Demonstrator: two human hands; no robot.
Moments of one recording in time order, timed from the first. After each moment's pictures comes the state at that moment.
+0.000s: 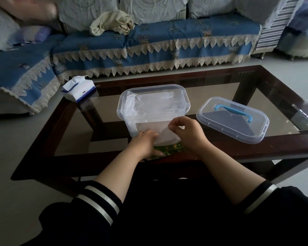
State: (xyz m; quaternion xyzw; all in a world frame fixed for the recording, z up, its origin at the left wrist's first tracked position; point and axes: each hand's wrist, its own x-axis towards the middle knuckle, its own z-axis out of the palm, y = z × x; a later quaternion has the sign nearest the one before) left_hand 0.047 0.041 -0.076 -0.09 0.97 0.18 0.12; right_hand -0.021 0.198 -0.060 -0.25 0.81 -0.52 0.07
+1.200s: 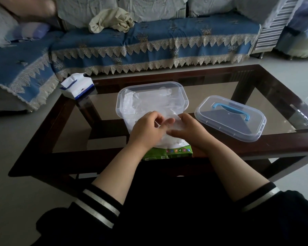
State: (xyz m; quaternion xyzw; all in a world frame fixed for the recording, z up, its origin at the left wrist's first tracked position) left_hand 0.052 0.069 -0.047 -0.09 0.92 0.35 -0.16; right_hand -0.025 0.216 -0.055 -0.27 0.83 -0.46 0.14
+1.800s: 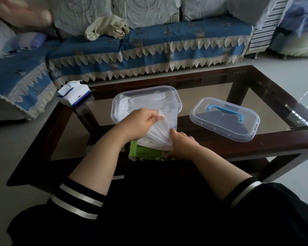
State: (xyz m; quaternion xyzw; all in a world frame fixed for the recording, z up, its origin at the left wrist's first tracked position) left_hand 0.046 0.055 0.010 -0.04 0.95 0.32 0.02; right_hand -0.024 0.212 -0.081 -0.33 0.91 -0.15 0.19
